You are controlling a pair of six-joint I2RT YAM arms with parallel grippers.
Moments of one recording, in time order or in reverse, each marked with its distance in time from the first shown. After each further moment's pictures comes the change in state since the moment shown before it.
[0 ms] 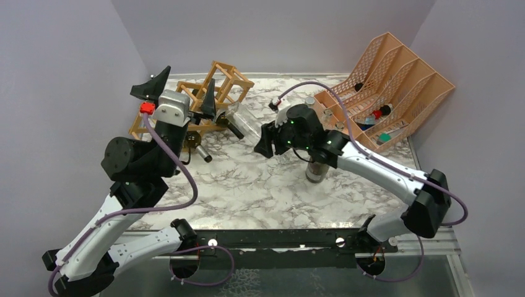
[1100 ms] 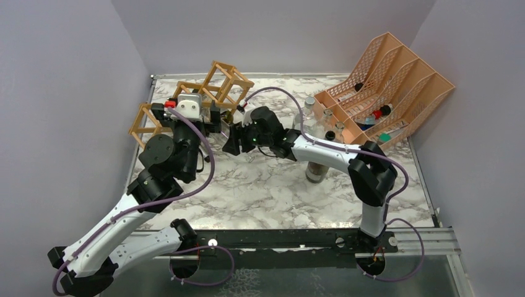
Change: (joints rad) left arm 0.000 -0.035 -0.213 -0.164 -0.378 -0.281; right arm 0.046 0.473 0.153 0.382 -0.129 0.116
